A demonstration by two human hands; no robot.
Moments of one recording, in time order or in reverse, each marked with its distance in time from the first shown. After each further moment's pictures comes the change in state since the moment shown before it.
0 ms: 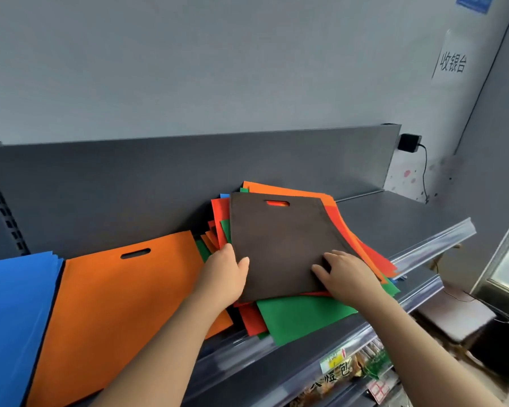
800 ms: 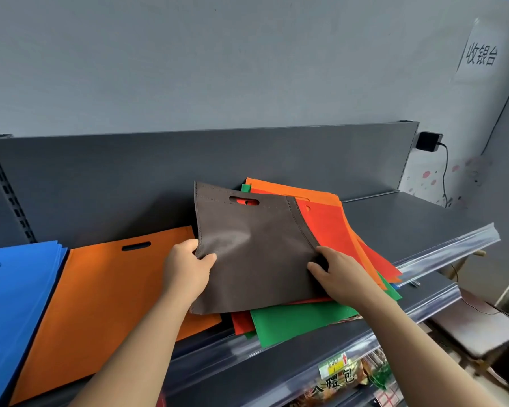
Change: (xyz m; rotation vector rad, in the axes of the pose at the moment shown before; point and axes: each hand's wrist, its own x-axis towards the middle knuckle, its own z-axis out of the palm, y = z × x) left_hand -0.001 -0.024 -0.006 -0.332 0.325 -0.148; right_hand 0.007 0.009 -0.003 0.266 -0.048 -0.093
